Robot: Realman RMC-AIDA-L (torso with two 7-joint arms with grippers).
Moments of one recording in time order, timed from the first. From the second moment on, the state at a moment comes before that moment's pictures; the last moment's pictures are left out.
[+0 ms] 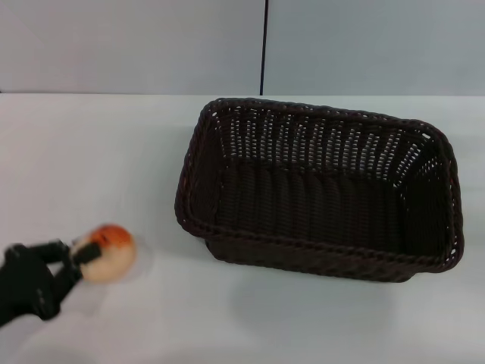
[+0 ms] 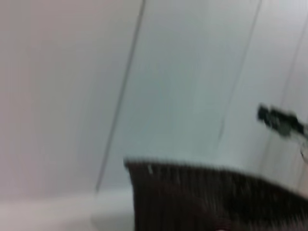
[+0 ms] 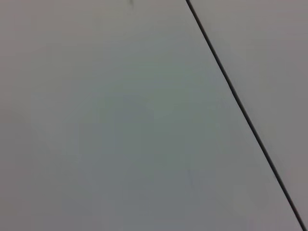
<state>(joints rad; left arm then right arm) -0.20 -2.04 0.15 0.38 2.17 1.83 -0.91 0.36 2.01 -0.48 -0.28 -1.09 -1.36 1.01</state>
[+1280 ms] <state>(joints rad) -0.51 -2.07 -0.04 0.05 2.08 1.78 -0.79 0.33 2.02 -0.42 -0.27 -1.09 -1.36 1.01</state>
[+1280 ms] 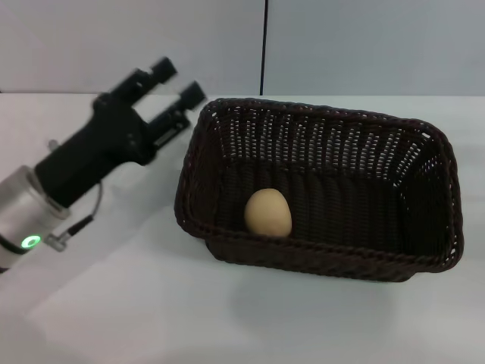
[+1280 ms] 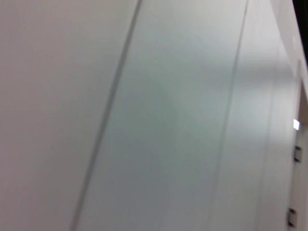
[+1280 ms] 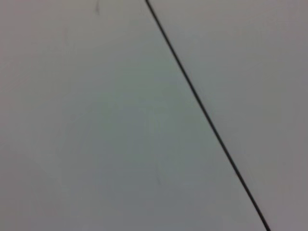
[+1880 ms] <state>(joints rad) -0.24 -2.06 -0.70 0.00 2.08 1.86 -0.63 0.31 2.06 -0.25 -0.27 -1.09 -1.38 1.01</state>
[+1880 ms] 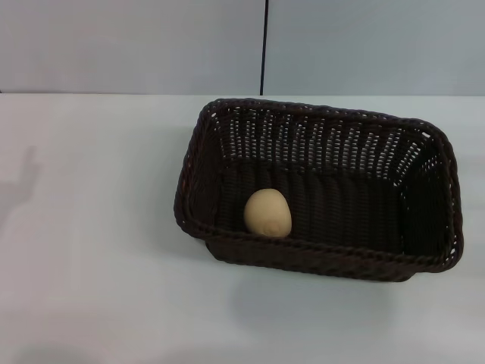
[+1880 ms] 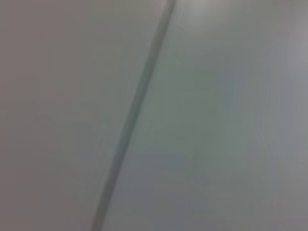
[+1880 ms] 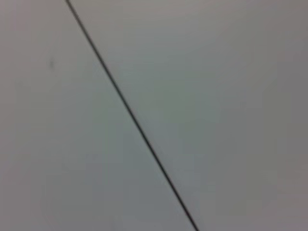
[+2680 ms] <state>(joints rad) -0.20 -2.06 -0.83 0.01 2.08 1.85 -0.63 0.28 2.07 -0.18 -0.26 -1.09 -1.40 1.01</state>
